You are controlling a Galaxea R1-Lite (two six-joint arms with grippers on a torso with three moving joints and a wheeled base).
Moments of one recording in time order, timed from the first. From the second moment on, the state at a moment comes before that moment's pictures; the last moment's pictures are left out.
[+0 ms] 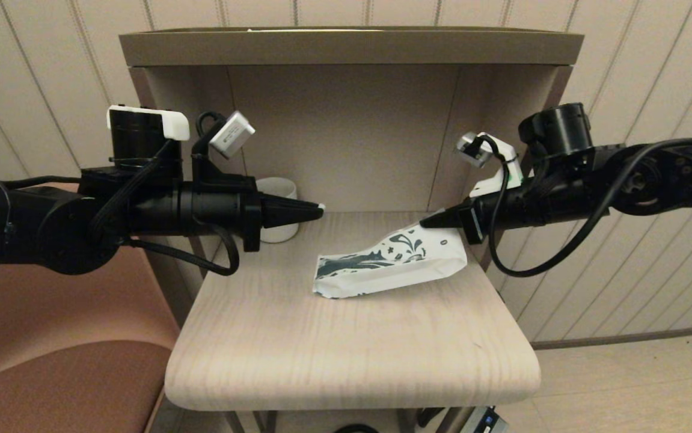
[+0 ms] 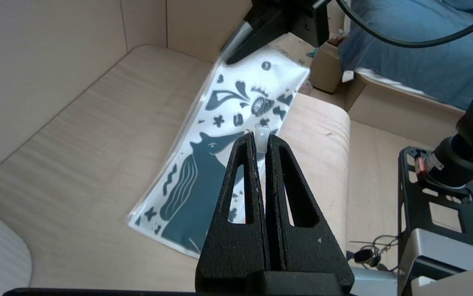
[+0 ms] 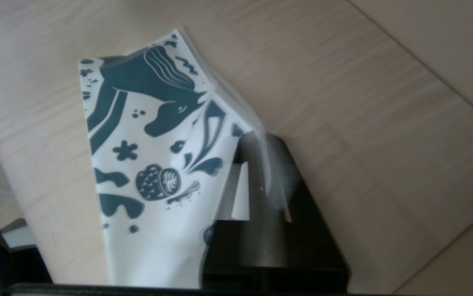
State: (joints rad) left arm -0.39 1.80 -1.19 -0.40 -0.91 0.10; right arm 0.25 1.86 -1.48 0.15 0.60 -0.32
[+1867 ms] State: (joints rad) left arm -0.39 1.85 -1.20 -0.40 -0.90 0.10; right arm 0.26 1.82 -1.46 0.15 0.56 -0.32
